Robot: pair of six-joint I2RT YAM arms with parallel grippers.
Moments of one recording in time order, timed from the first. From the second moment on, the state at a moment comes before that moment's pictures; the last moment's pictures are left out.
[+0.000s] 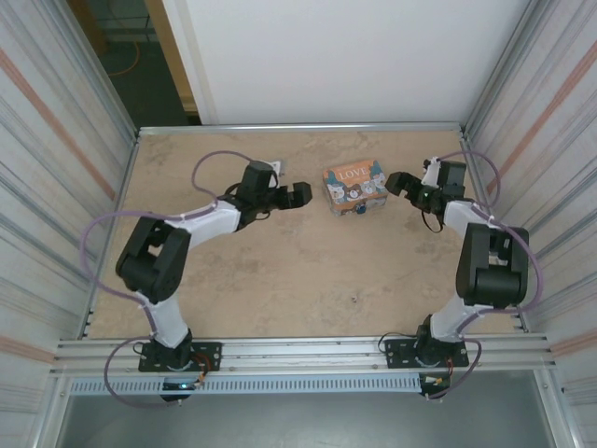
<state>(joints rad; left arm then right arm) -0.54 1.83 1.14 0.09 0.24 -0.58 -0.13 1.67 0.95 -0.02 -0.50 0.39</state>
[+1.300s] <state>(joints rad) -0.61 2.18 1.50 0.09 0.53 -0.75 -0.06 1.86 1.14 -0.13 -0.74 0.25</state>
